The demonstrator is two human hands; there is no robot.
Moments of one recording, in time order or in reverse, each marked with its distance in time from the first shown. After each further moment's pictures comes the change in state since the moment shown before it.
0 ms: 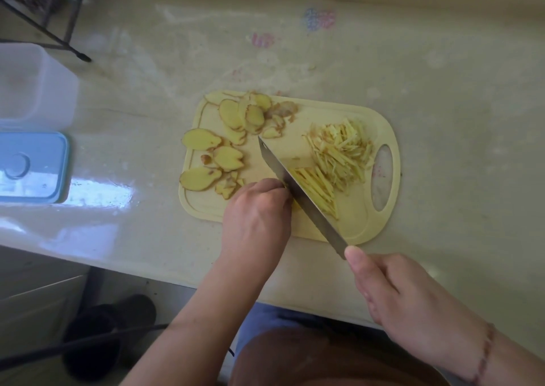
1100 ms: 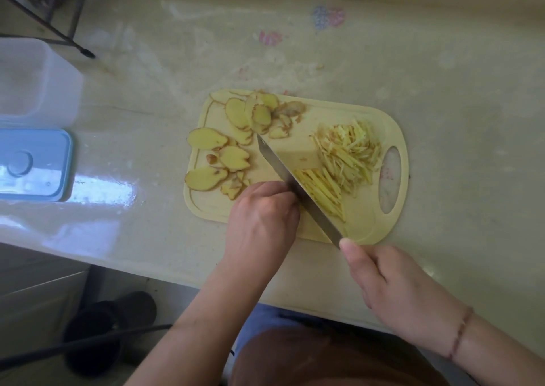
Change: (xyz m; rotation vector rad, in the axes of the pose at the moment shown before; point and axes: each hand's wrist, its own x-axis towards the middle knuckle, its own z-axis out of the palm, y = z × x) left_hand -0.001 -0.005 -0.001 -0.066 0.014 0.034; right_hand 0.020 -0.007 0.007 -0.028 0.035 -0.023
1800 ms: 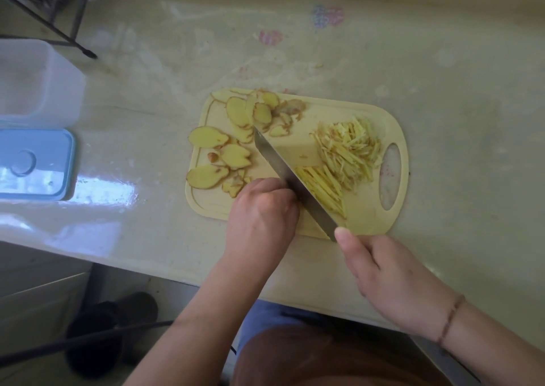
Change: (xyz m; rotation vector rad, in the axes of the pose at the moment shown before) left_hand -0.001 -0.003 0.001 0.004 -0.047 -0.042; right_hand 0.004 -0.007 0.002 -0.003 -0.008 -0.001
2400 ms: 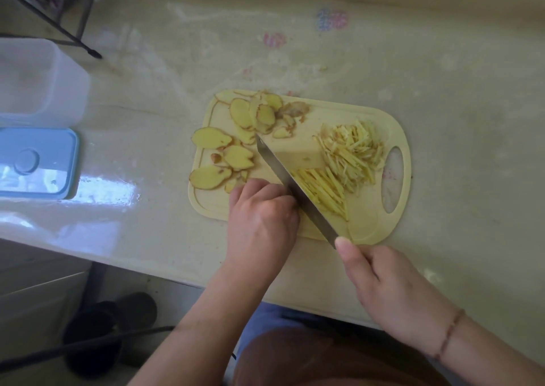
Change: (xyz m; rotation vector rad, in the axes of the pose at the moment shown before) left_hand -0.007 -0.001 0.003 0.114 0.137 0.020; right_hand -0.004 0.000 0.006 -0.005 0.017 0.001
